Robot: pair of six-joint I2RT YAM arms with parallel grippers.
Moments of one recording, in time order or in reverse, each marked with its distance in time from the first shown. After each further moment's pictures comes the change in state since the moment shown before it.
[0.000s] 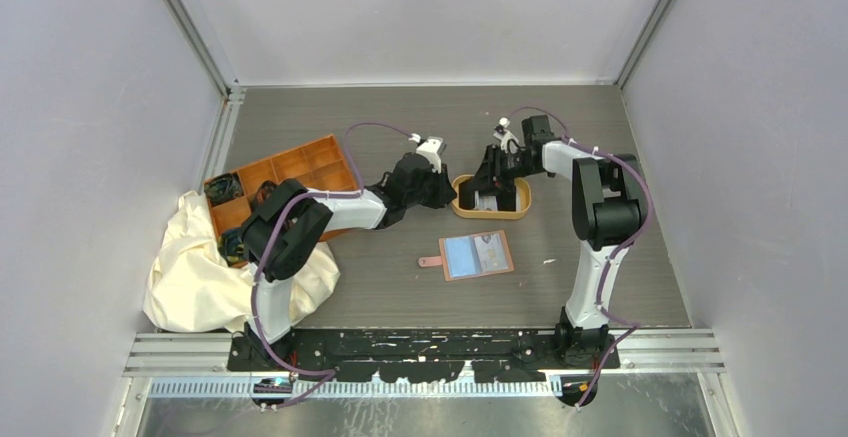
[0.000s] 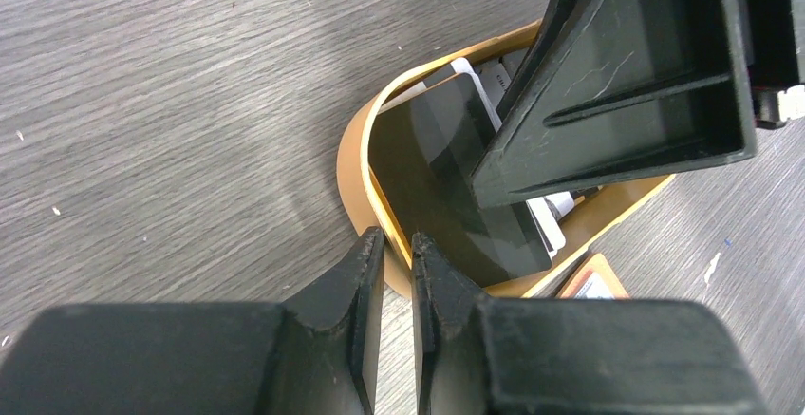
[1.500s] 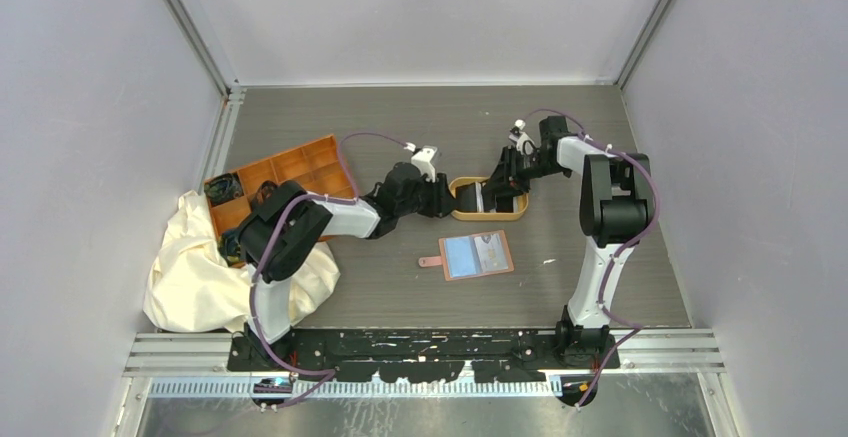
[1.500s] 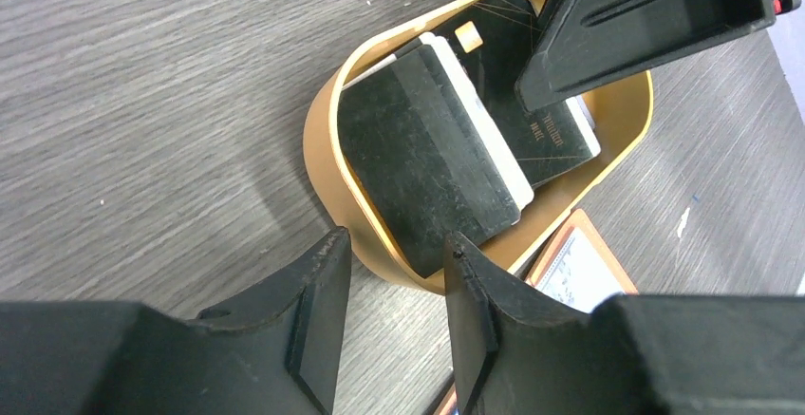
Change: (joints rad) left arm 0.012 -0.011 -0.107 0.138 0.085 -0.014; right arm -0.089 0.019 0.040 -0.170 -0.013 -0.109
